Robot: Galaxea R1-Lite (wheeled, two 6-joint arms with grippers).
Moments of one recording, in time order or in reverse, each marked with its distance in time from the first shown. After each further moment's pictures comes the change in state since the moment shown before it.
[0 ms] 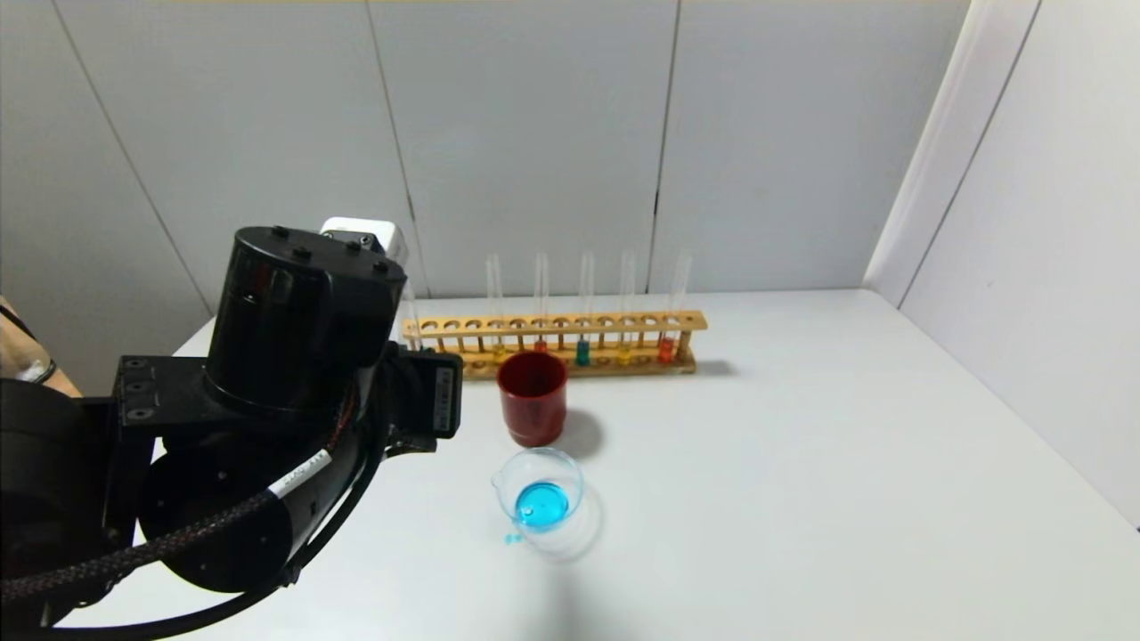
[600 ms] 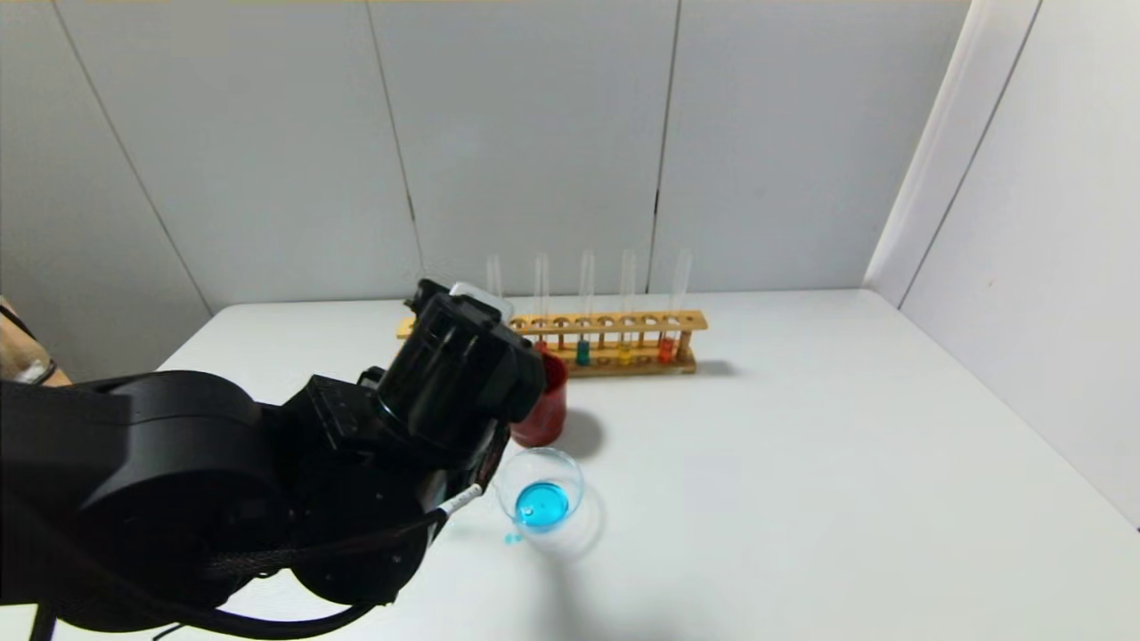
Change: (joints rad) left arm -0.057 0.147 -0.097 0.227 0.093 0.150; right arm 0.000 0.000 0.000 0.000 0.000 0.000
